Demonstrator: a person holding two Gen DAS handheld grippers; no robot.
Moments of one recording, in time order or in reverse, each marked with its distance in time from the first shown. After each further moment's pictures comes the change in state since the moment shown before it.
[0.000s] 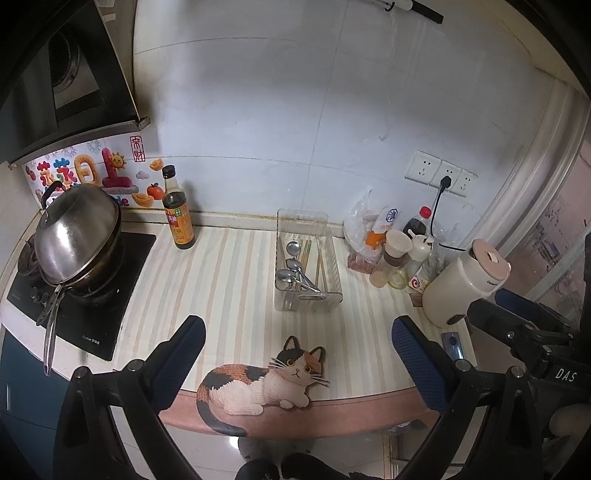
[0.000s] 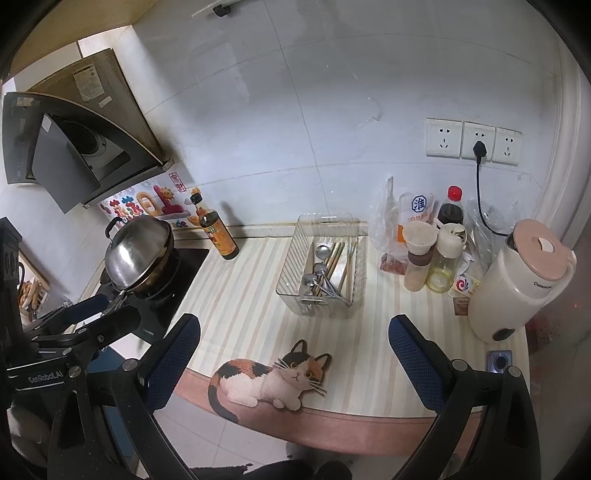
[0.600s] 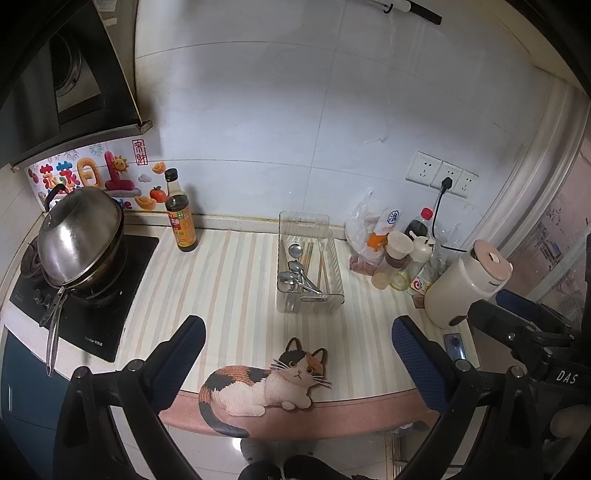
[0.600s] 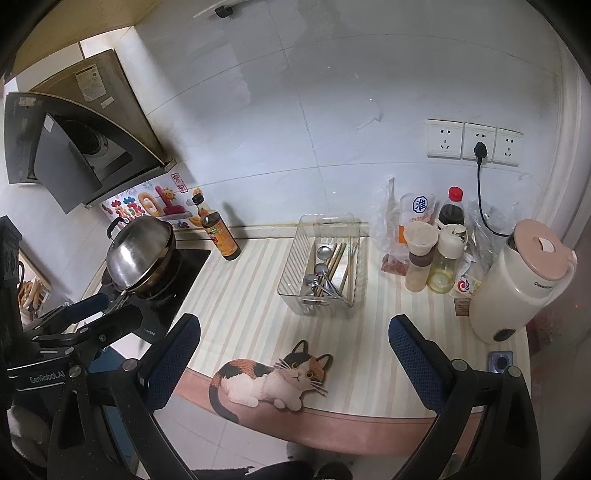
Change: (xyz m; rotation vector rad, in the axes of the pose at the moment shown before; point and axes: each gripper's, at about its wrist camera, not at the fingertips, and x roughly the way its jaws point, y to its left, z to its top) left arm -0.003 0.001 0.000 0.010 -0.011 0.004; right arm -0.002 0.001 -0.001 0.002 -0.012 0.007
